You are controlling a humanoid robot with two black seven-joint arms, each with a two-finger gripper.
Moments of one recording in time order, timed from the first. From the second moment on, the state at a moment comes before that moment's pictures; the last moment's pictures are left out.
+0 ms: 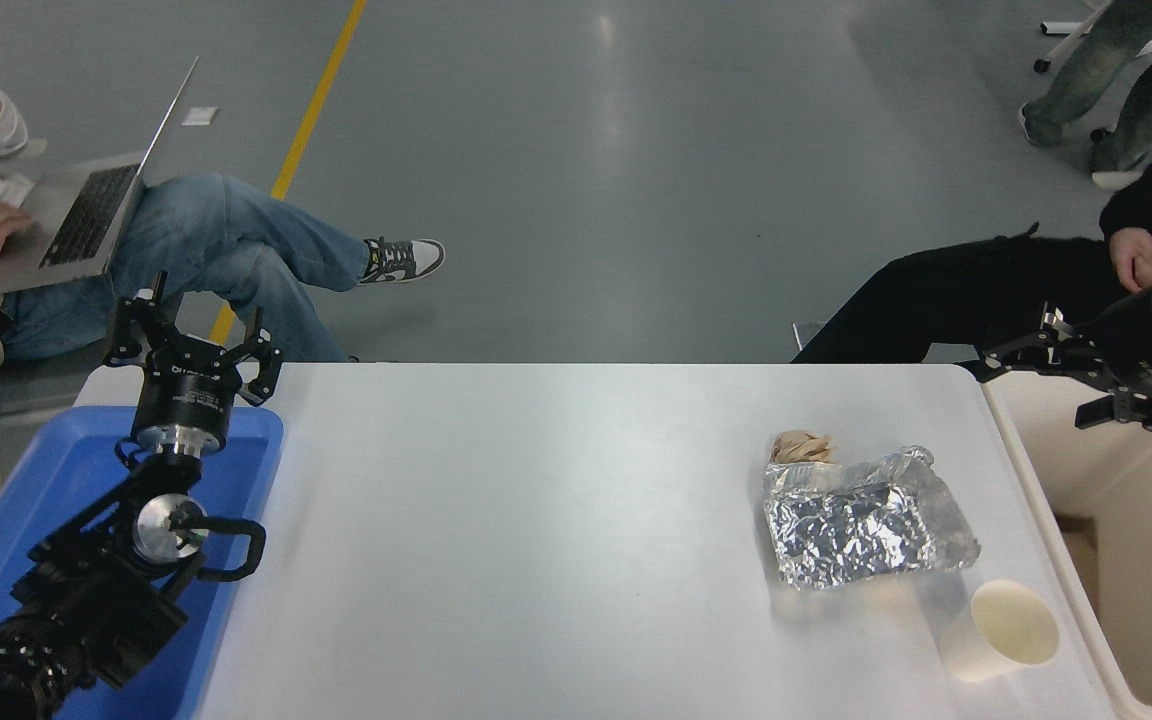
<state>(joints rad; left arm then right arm) -0.62 0.21 -0.90 -0.40 -0.07 -0.54 -0.56 2.12 -0.49 -1.54 1.32 -0.05 0.68 -0.06</state>
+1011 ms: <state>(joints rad) -0.62 0.21 -0.90 -0.40 -0.07 -0.54 -0.56 2.30 -0.49 -1.56 1.45 -0.07 0.78 -0.19</state>
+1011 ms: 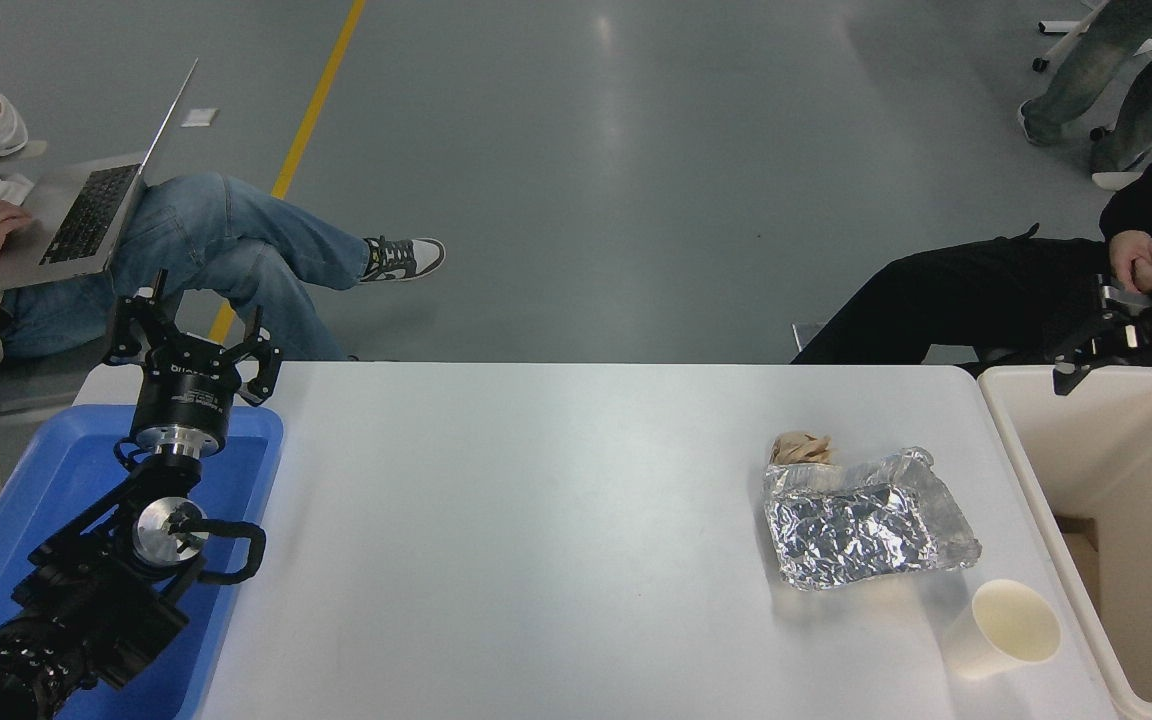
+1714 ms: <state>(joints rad) -0.62 0.21 -0.90 -0.40 -0.07 -0.54 -0.56 1.65 -0.55 -1.30 1.23 -0.16 0.60 -0.19</state>
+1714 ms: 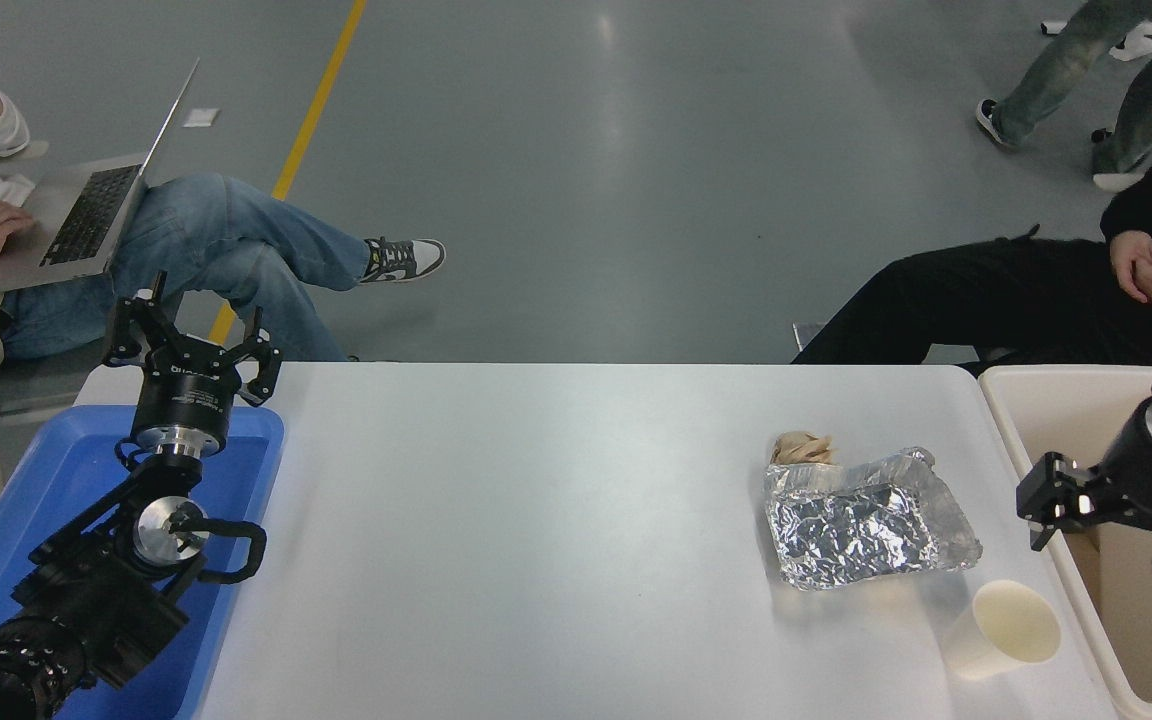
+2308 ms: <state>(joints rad) -0.62 0.21 -0.90 -0.40 -0.07 -0.54 -0.56 1.48 -0.58 -1.22 1.21 -0.20 0.41 -0.19</state>
